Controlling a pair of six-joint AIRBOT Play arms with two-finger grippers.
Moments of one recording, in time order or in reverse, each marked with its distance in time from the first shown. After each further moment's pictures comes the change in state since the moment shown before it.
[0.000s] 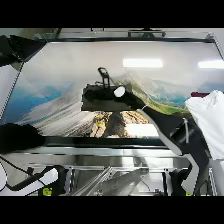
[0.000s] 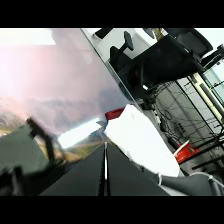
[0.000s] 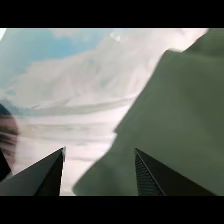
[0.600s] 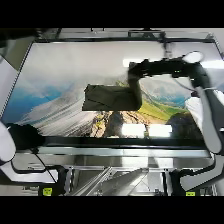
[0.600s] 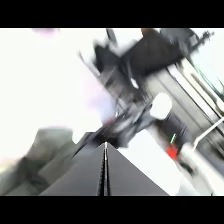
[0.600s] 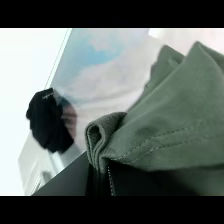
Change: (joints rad) left arm -0.165 -0.251 0.447 0.048 0.074 -0.118; right arm -0.417 0.204 0.000 0.121 0.550 0.043
